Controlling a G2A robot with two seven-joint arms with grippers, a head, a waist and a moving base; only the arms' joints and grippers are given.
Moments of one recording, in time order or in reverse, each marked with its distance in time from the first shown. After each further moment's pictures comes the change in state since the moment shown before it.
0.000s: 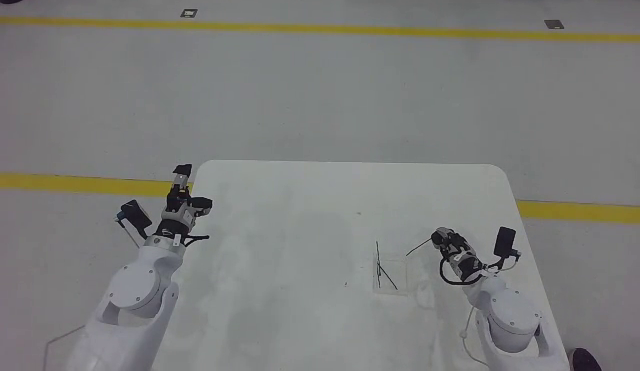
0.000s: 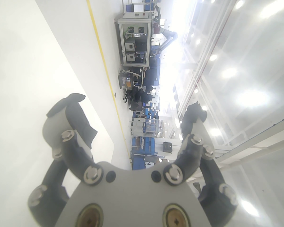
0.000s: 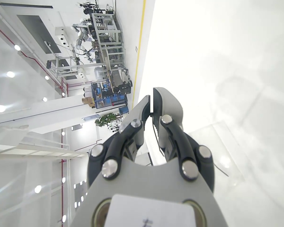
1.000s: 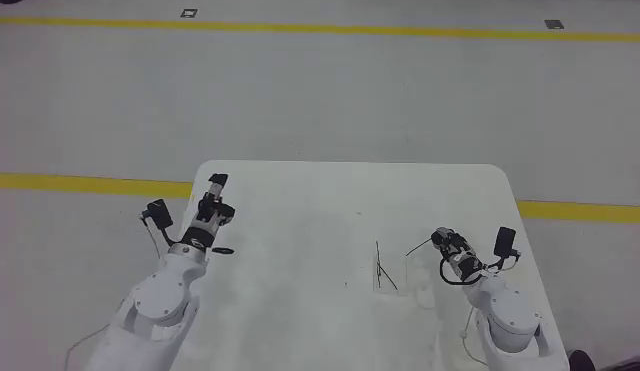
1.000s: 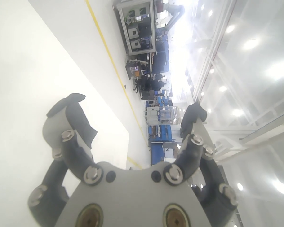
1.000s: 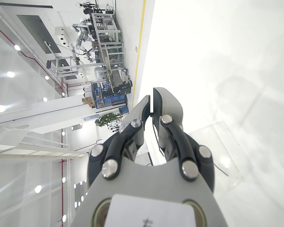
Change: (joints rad) left arm 0.044 -0.007 0.133 -0.097 0.266 0.032 0.014; right arm 0.000 0.000 0.000 0.000 0.000 0.000 0.001
